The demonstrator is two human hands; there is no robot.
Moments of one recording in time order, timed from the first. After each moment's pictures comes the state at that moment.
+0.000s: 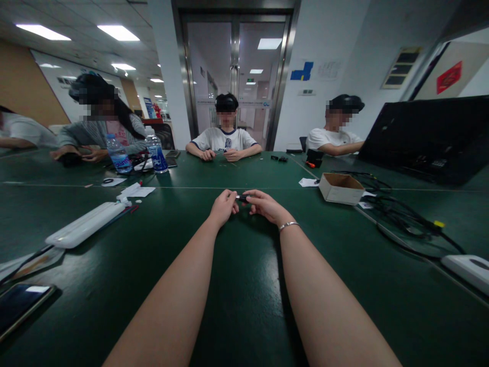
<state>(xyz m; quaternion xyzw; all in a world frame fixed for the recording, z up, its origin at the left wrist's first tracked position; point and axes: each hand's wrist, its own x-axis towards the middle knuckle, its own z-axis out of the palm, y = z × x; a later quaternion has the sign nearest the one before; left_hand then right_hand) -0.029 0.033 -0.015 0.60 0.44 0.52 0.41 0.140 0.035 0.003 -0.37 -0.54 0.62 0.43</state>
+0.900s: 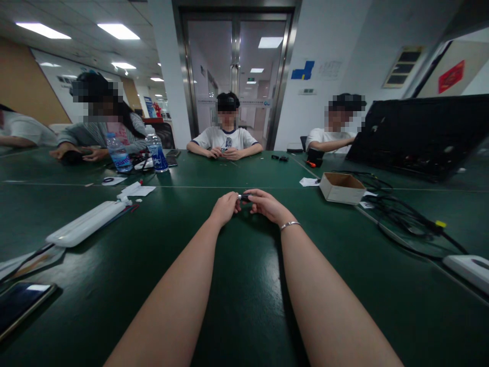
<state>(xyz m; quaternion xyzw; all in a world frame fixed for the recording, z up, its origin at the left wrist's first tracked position) -0.033 0.032 -0.014 0.65 0.48 0.46 0.37 0.141 0.032 0.006 -0.37 -0.52 0.63 0.44</state>
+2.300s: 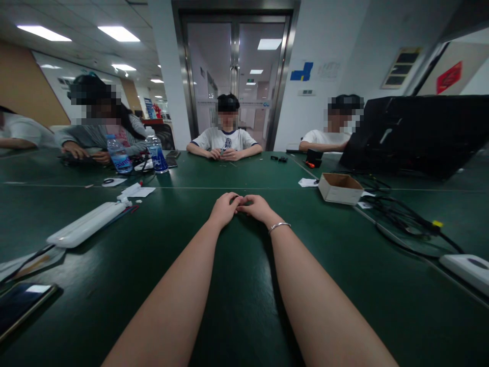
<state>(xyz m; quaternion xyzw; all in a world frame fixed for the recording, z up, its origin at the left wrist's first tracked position) -0.032 0.027 -0.013 0.70 0.49 0.46 0.27 0.120 0.039 -0.008 -0.50 -0.69 0.37 0.37</state>
